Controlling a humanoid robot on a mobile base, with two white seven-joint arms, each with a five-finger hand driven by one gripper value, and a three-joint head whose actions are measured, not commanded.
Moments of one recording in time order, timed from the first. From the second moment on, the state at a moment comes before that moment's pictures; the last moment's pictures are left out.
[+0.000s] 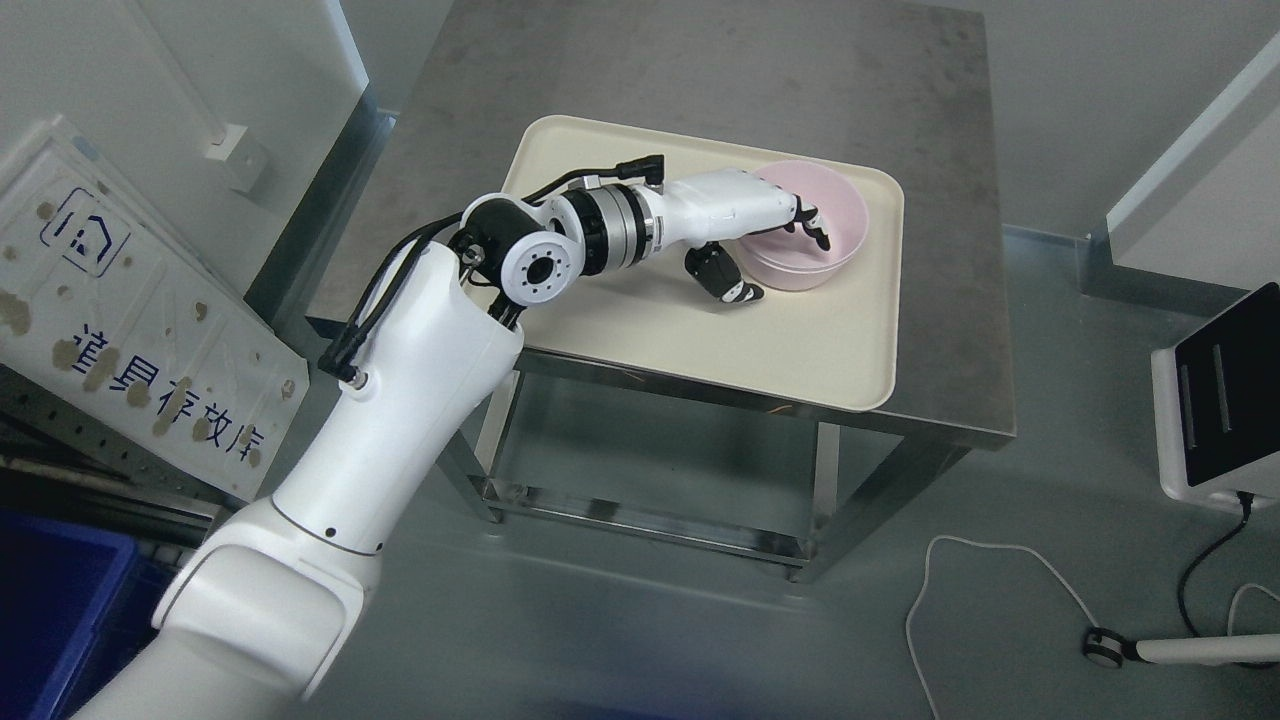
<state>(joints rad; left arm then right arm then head) -0.85 0.00 -0.52 -1.28 -0.70 -0.25 -0.74 0.05 0.00 0.00 -0.05 0.00 -0.19 0.00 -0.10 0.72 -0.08</state>
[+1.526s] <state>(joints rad) -0.81 0.00 -0.19 -1.32 -0.56 -0.68 -0.75 0.05 0.00 0.00 -0.05 0.00 -0.19 0.00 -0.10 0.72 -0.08</state>
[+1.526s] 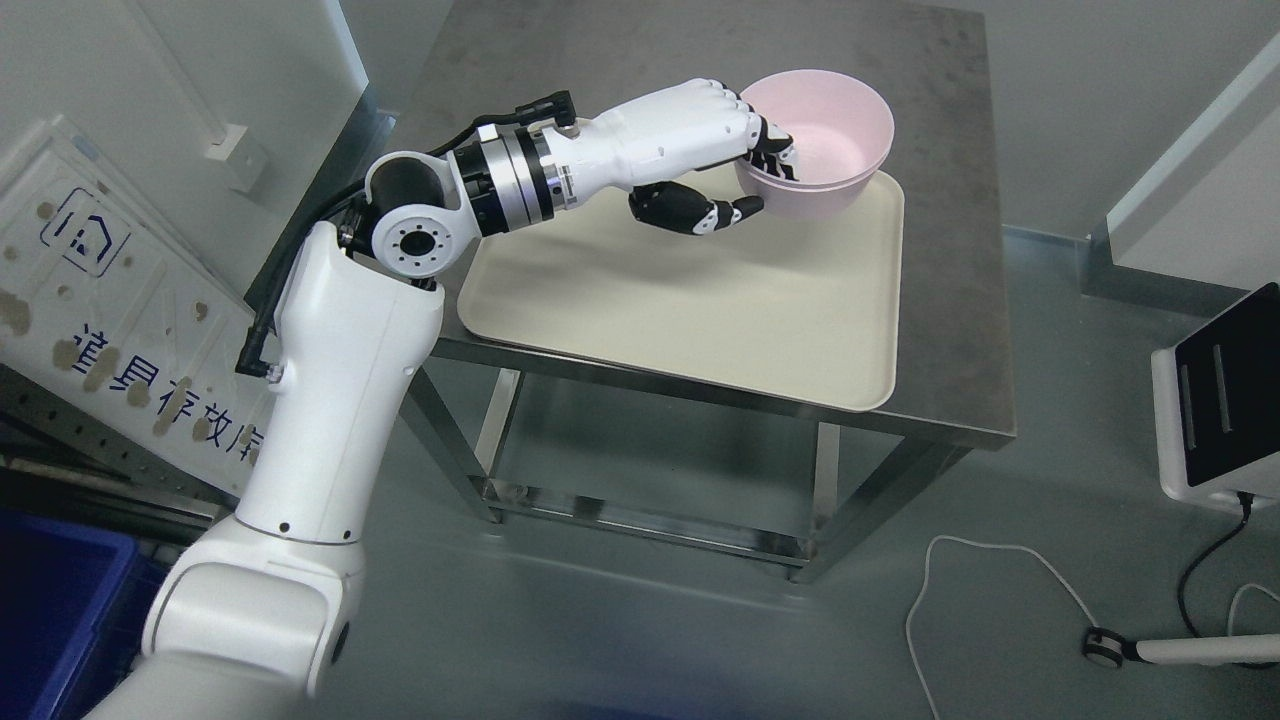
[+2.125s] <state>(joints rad) -0.75 0.00 -0.06 -1.34 -0.52 -0.74 -0.74 0.05 0.00 0.00 -0.05 0.00 -0.19 0.00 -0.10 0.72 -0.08</state>
